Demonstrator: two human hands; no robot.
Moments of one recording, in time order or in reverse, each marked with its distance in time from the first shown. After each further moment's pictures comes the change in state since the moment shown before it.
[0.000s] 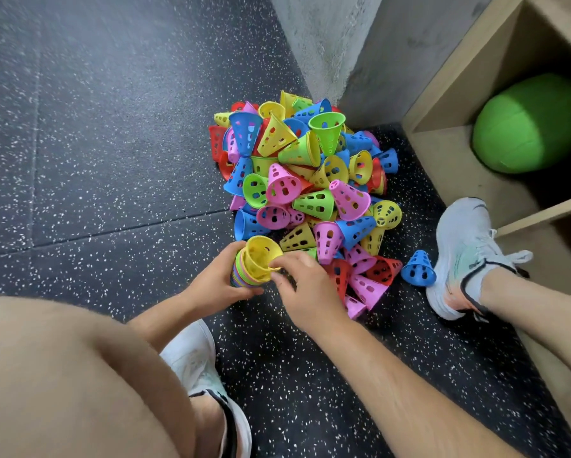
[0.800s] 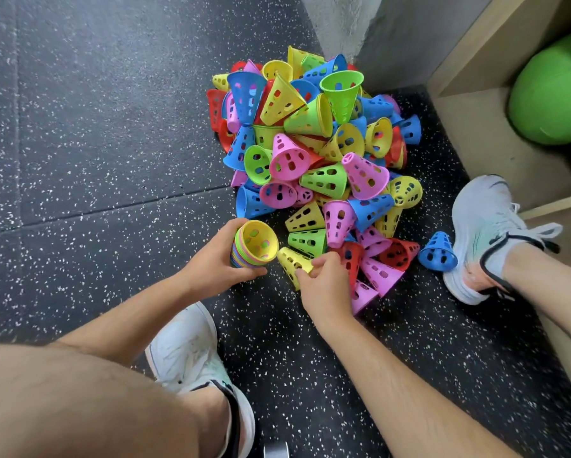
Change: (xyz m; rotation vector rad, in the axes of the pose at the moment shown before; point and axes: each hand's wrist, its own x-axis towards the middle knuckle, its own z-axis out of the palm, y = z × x) left_hand 0.012 -0.005 -0.001 0.015 -0.010 -0.014; right_hand 0.002 0.043 0.030 0.036 0.112 0.651
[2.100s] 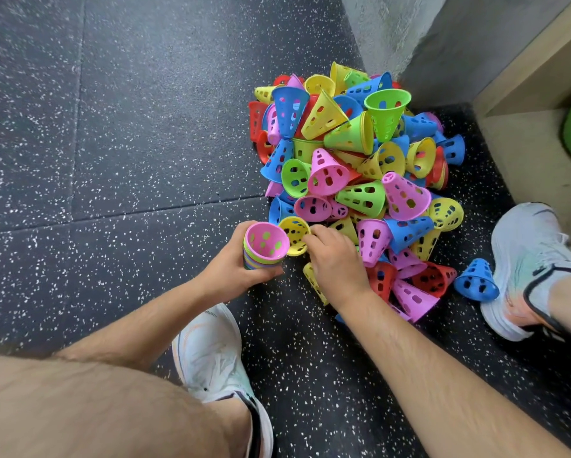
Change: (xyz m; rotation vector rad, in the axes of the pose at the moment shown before) left_hand -0.006 -0.012 -0.016 -0.172 0.137 -0.079; right_hand 0.057 -0.032 0.020 -0.495 0.025 -0.902
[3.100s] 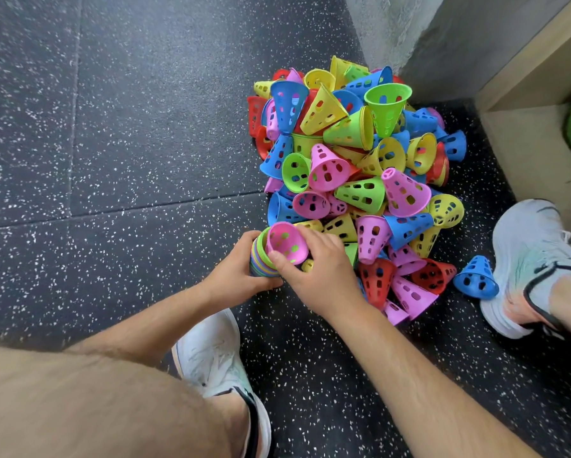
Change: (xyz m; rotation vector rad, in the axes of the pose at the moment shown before) left_hand -0.011 -0.003 0.013 -0.021 -0.078 -0.100; right_hand -0.015 -0.040 -0.024 0.410 -0.027 0.272
